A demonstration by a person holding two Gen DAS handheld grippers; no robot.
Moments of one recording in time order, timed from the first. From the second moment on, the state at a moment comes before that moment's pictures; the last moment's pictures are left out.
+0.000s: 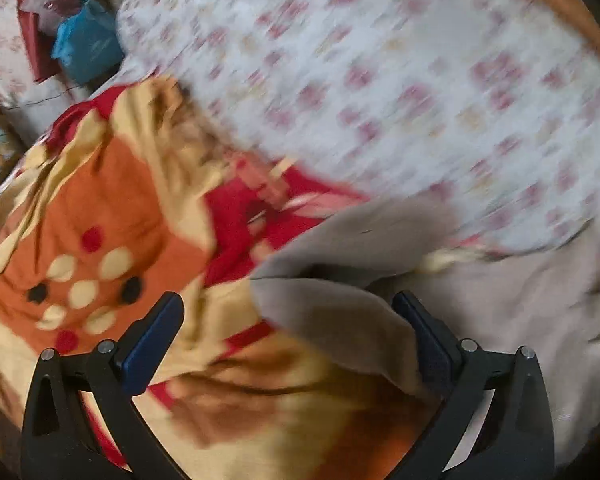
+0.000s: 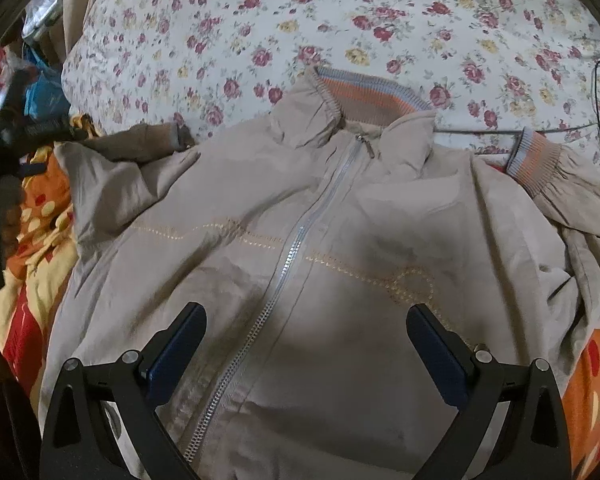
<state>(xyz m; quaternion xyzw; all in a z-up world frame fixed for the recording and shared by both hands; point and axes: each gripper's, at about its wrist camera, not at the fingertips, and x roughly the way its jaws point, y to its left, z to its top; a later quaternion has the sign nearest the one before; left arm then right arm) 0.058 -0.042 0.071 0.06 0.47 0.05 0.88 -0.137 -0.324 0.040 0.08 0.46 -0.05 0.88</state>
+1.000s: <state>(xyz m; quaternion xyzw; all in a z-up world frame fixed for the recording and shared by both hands) 0.094 -0.071 0.051 0.18 0.49 -0.02 0.85 -0.128 -0.319 0.030 0.07 0.49 -0.04 0.87</state>
